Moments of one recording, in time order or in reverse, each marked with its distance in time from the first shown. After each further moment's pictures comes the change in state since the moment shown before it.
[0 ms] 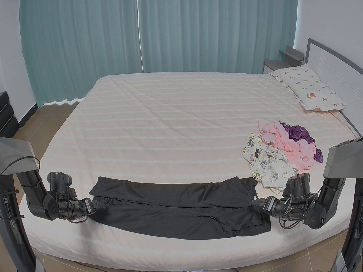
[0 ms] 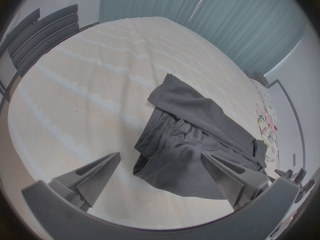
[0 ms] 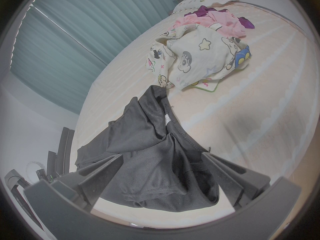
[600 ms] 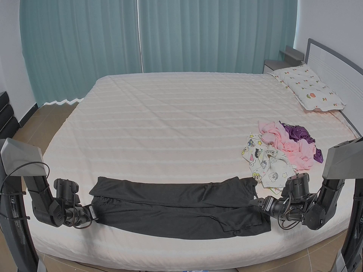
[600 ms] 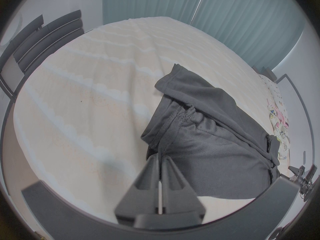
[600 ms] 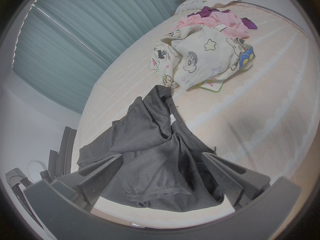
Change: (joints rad) left arm -0.037 0.055 0.043 -0.063 0.115 -0.018; right arm 0.012 0.001 0.000 -0.011 0.000 0.001
